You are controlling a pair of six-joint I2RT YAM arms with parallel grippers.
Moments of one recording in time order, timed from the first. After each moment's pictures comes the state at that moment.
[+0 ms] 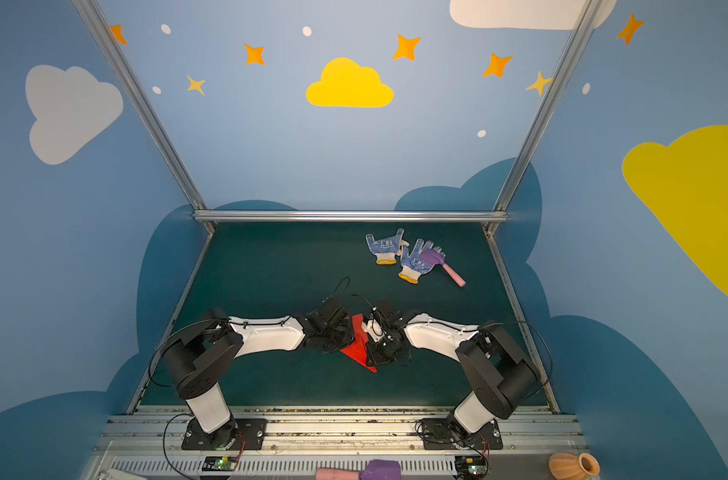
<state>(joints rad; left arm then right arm) -0.83 1.78 0.90 -0.10 0.12 -1.17 0.74 1.57 0.78 -0.54 -0.39 0.30</state>
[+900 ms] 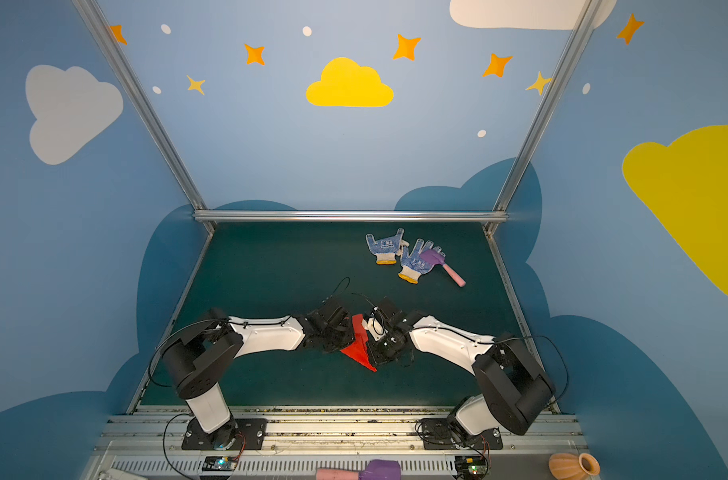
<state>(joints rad) -0.83 1.78 0.90 -0.10 0.12 -1.17 0.78 1.47 0.79 -0.59 -0.37 0.34</state>
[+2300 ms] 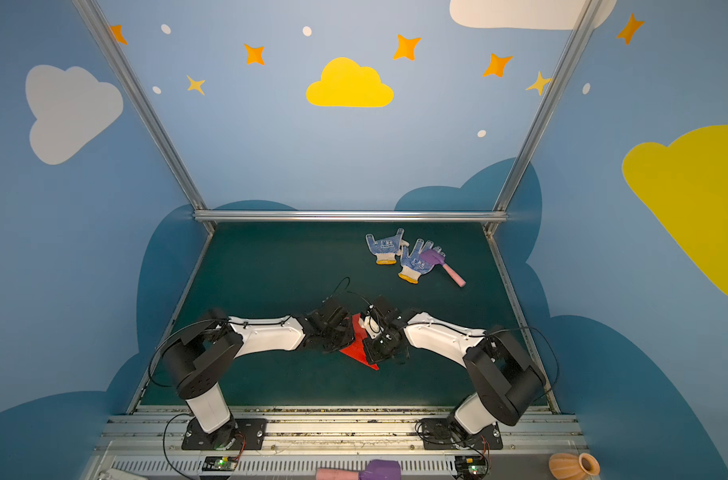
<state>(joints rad) -0.83 1.78 0.90 -0.10 0.12 -1.17 0.77 1.52 0.83 -0.58 -0.36 0.33</state>
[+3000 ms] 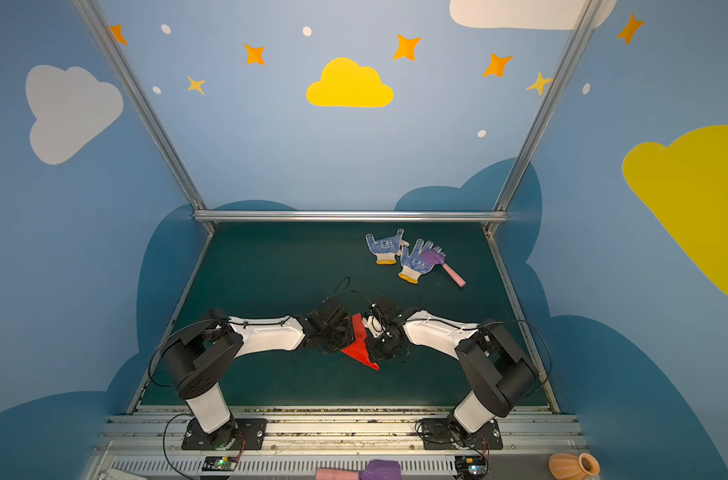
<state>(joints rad) -0.83 1.78 0.90 -0.10 0.12 -1.17 0.73 1.59 0.81 -0.54 -0.37 0.33</state>
